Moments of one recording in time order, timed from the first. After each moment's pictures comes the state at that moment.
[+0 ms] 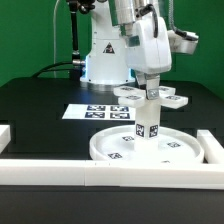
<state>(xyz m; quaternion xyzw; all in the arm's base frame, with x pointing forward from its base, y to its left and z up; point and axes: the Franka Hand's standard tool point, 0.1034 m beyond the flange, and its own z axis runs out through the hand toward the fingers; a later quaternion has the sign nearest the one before) 0.561 0.035 0.100 -0.73 0.68 0.01 0.11</state>
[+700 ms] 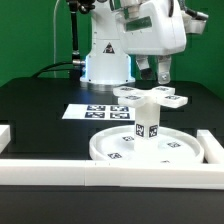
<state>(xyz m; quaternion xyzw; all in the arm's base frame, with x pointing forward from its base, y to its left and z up) 0.560 0.042 0.128 -0.77 0.63 0.03 0.11</state>
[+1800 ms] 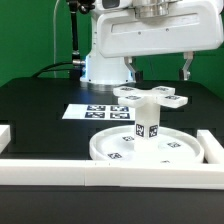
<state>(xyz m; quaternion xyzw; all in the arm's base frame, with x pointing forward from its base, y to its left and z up) 0.557 0.051 0.126 -0.99 0.10 -0.02 0.07</state>
